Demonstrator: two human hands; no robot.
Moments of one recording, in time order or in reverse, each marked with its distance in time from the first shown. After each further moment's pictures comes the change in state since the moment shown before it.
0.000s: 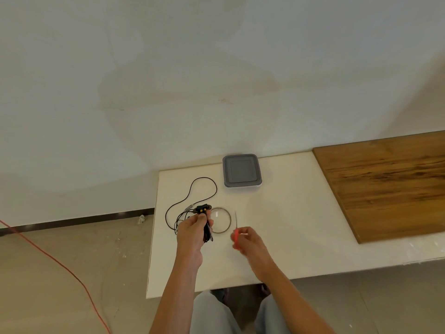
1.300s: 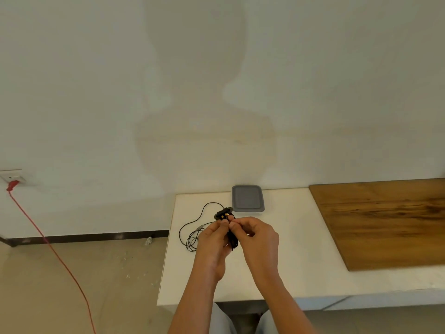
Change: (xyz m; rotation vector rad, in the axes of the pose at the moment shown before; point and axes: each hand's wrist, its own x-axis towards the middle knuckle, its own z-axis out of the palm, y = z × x) left_hand -0.105 0.042 0.000 -0.211 -0.266 0.058; right_hand -0.136 -0.123 0.062 -0.389 0.313 -0.636
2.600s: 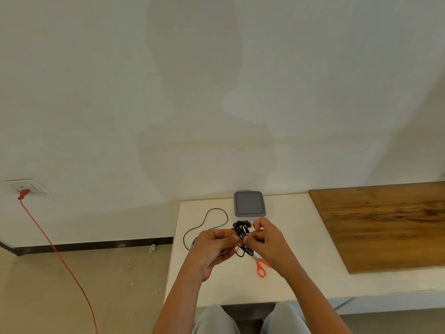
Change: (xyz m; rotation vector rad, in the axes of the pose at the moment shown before) left_hand -0.017 0.029 -0.019 0.365 -0.120 -0.091; right_hand 0.016 0.009 -0.032 -0.166 -0.353 0.051
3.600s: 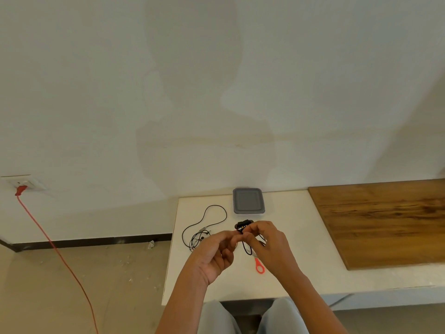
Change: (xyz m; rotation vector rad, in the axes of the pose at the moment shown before) left_hand -0.004 -0.007 0.007 -0.332 0.018 -0.233; right_hand -0.011 0.007 0.004 -0.168 0.113 -0.158
